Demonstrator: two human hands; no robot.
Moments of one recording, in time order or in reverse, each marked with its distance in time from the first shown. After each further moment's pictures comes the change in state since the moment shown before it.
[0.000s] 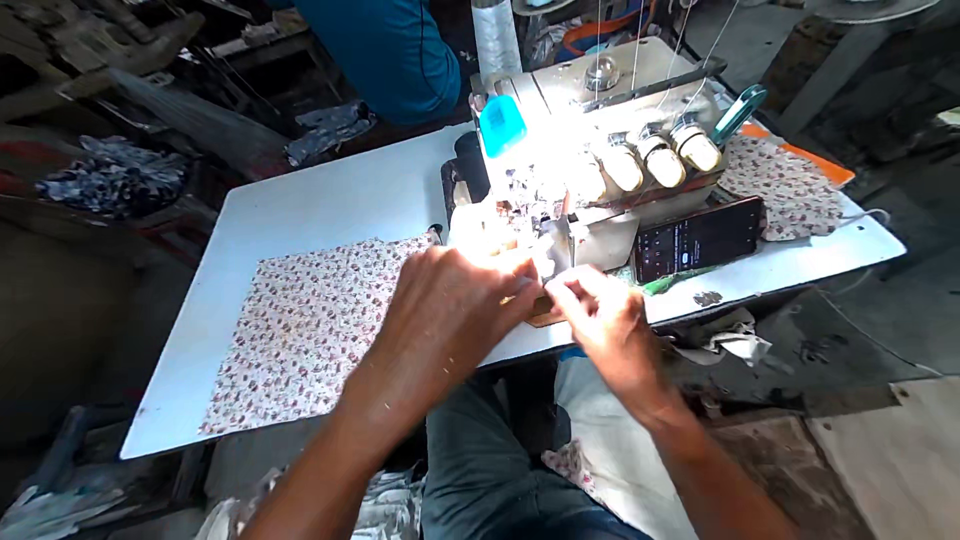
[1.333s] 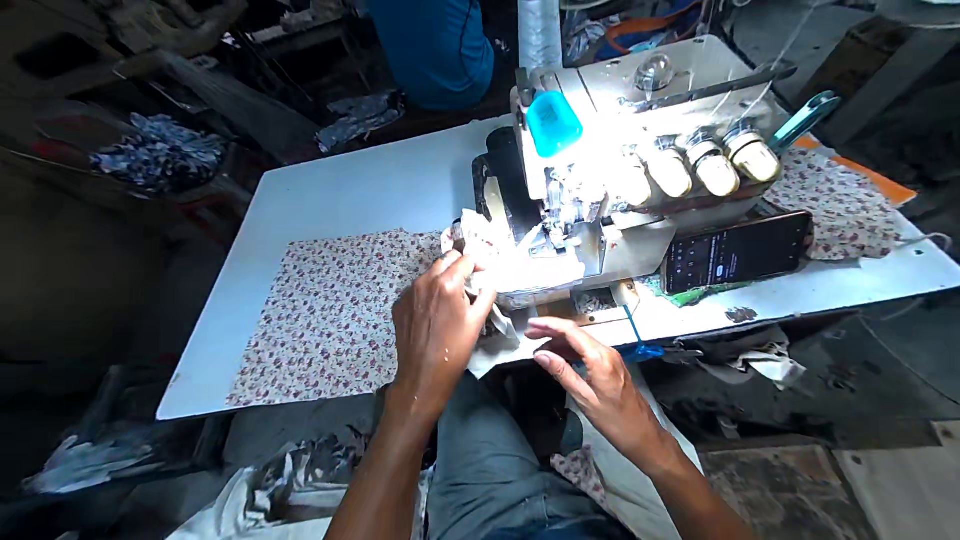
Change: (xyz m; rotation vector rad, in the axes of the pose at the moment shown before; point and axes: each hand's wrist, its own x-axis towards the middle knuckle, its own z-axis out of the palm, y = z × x) left_hand -0.041 -0.020 0.045 -0.042 0.167 -0.566; right_hand -0.041 0.004 0.024 0.406 -0.313 -0.029
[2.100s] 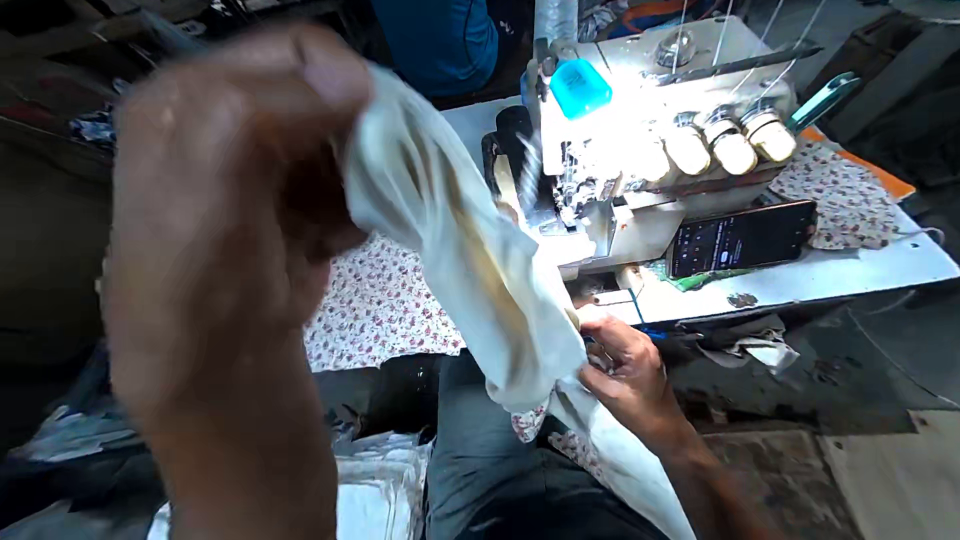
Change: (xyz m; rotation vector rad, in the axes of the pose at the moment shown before) left_hand 0.035 -0.006 -0.126 -0.972 -0.070 0.094; right_hand -0.011 -0.019 -0.005 0.177 0.117 -0.160
